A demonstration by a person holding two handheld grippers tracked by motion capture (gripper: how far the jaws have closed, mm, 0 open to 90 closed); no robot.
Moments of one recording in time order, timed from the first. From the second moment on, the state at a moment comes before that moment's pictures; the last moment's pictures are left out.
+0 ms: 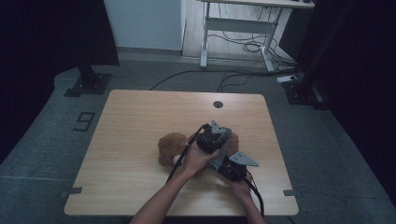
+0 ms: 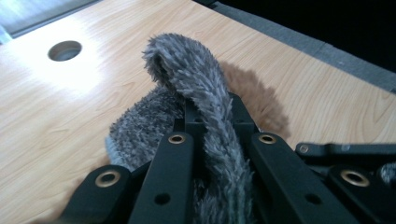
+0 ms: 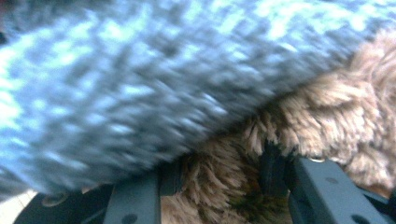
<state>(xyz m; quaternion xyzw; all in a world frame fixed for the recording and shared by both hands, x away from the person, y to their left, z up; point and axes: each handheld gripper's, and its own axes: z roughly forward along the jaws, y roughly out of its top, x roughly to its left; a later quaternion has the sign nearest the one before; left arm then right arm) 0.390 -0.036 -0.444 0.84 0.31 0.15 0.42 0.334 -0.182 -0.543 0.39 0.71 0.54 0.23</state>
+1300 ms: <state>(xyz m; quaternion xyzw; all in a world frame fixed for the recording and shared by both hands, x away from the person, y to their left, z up) 0.374 0.175 -0.449 0.77 0.45 0.20 0.41 0.335 -0.181 -0.544 0.39 0.70 0.55 0.23</state>
